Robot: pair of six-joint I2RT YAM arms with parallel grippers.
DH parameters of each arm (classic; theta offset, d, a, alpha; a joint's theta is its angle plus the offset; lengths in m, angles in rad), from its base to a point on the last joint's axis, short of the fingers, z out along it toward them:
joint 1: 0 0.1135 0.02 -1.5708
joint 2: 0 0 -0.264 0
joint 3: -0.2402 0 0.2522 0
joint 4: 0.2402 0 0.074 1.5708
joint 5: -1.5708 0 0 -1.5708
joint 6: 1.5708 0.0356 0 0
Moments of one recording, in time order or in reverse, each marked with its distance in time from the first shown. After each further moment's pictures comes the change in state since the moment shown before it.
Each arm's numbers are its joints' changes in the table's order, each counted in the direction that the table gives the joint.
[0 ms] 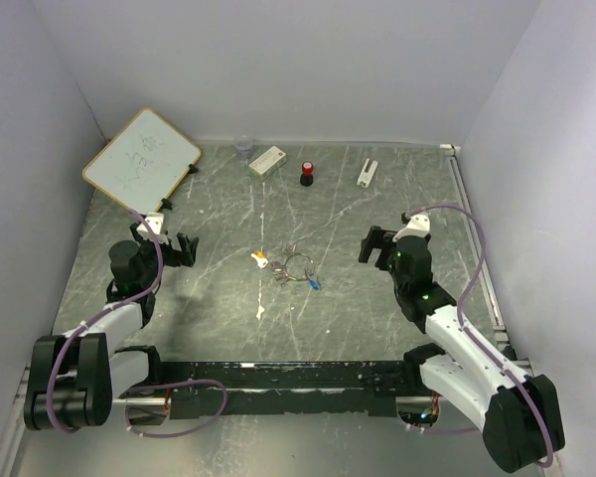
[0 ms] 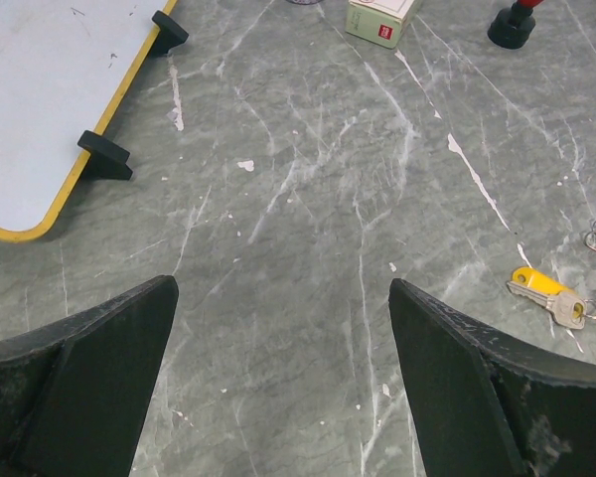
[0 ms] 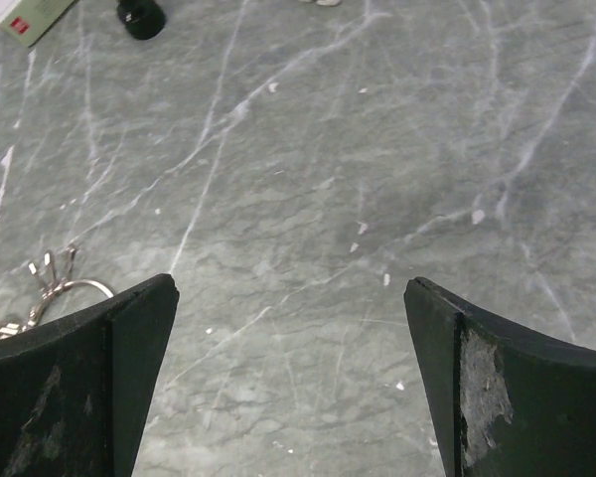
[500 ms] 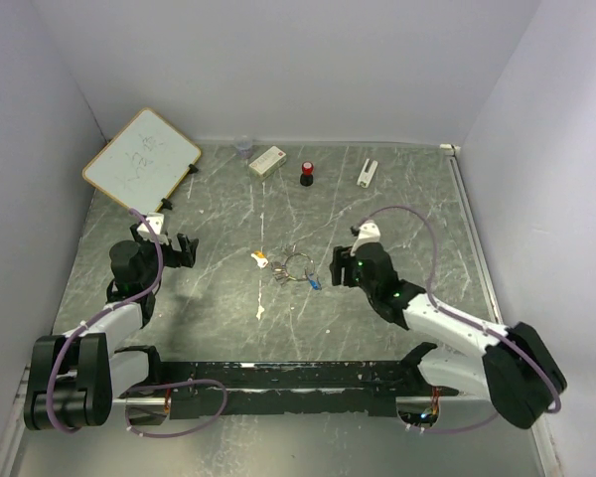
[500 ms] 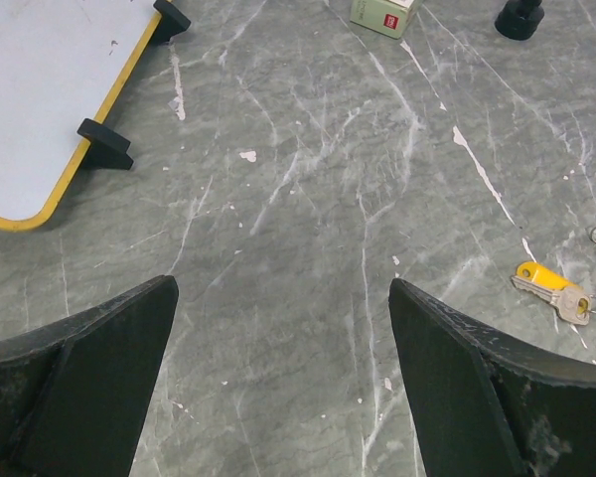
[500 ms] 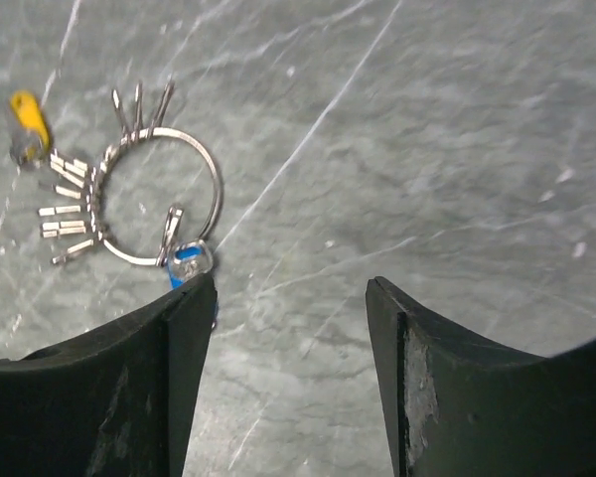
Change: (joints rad) left arm 0.000 -0.002 0.000 0.021 0.009 -0.001; right arm 0.266 0.186 -0.005 -0.045 0.051 -0.011
